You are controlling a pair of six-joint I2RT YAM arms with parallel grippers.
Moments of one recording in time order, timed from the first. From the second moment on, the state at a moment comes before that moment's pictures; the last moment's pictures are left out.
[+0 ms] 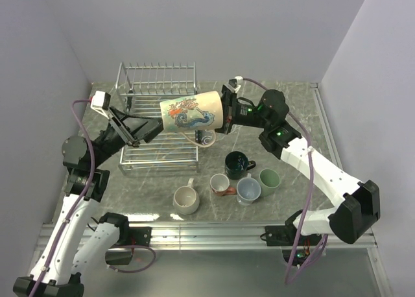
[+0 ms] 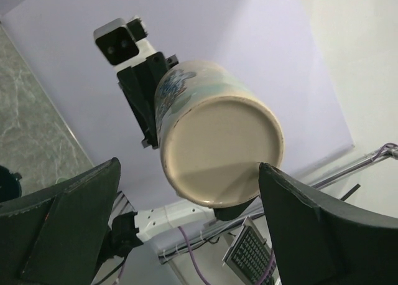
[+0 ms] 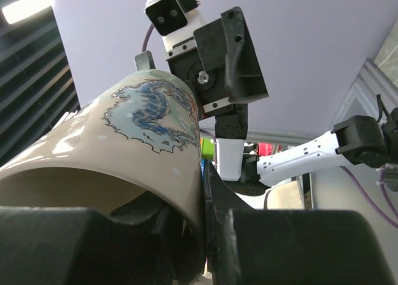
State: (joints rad) left arm -0.21 0.70 0.82 0.28 0.72 -1.40; right arm 0.59 1.30 1.14 0.34 -0.86 1.64
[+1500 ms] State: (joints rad) left arm -0.23 0.76 1.01 -0.09 0.65 -1.19; right arm 0.71 1.43 1.11 0.44 -0.81 1.66
